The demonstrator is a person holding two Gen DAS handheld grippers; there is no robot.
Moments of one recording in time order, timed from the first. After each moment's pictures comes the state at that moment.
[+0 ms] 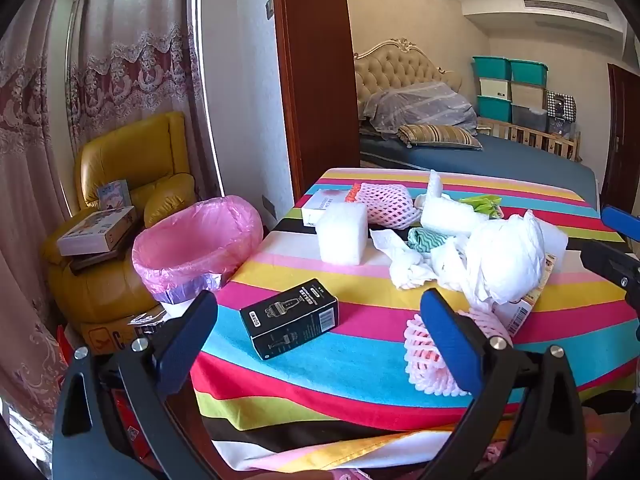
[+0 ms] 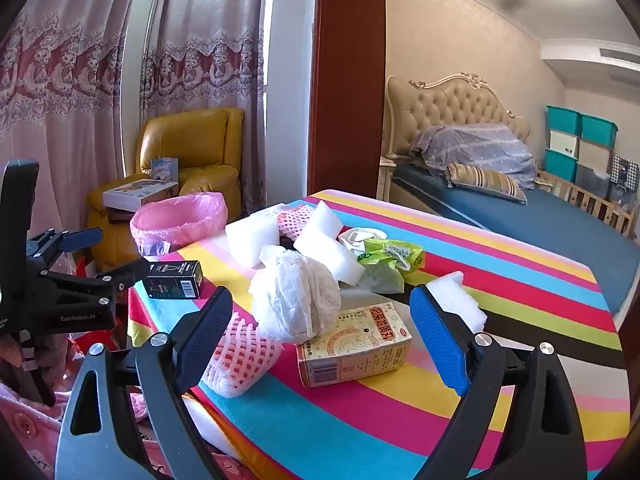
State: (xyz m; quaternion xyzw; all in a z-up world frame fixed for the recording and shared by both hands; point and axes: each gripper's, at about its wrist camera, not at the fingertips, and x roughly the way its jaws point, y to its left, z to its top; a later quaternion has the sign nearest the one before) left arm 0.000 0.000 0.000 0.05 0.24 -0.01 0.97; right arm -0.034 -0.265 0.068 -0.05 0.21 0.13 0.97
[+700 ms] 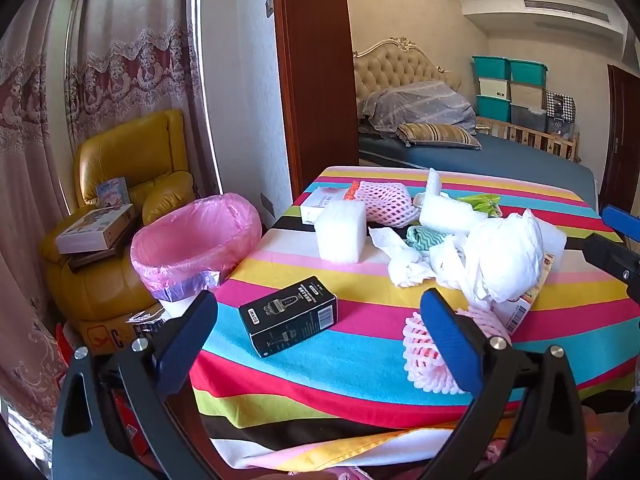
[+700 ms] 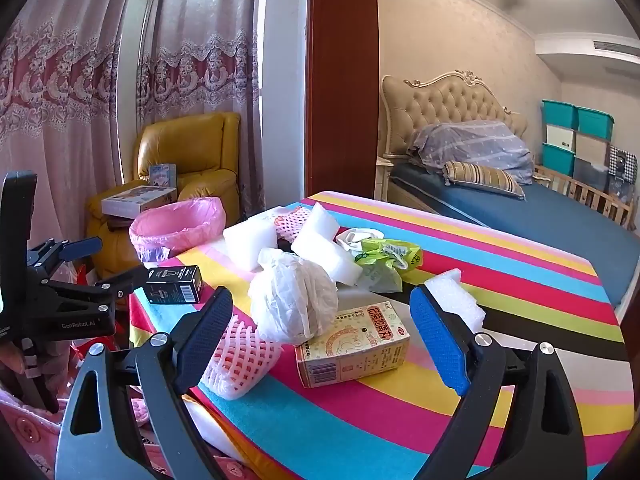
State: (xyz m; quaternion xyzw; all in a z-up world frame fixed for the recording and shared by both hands) left arm 0.000 0.001 0.000 0.05 0.24 -0.01 0.97; right arm -0.032 -0.270 0.069 -0.03 0.22 0.13 0.97
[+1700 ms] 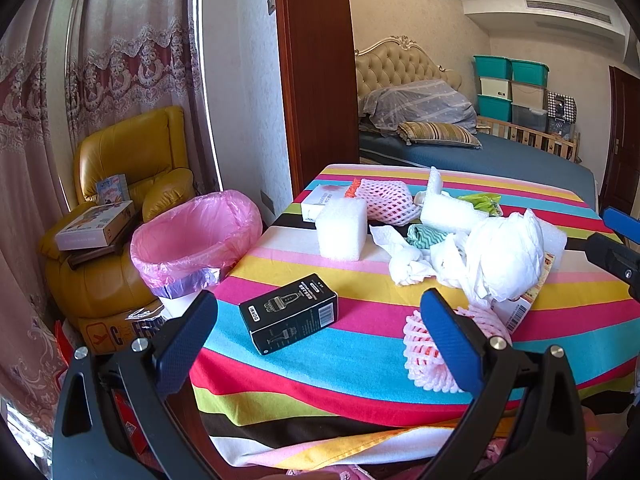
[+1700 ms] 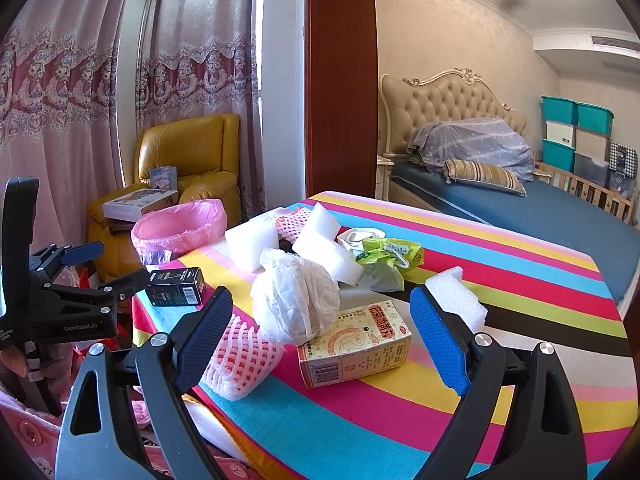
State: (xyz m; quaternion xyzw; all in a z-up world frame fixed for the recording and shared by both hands) left arm 0.003 -0.002 -0.004 0.05 0.24 -0.01 0.97; right arm -0.034 -0.271 0.069 -0.03 0.22 0.14 0.97
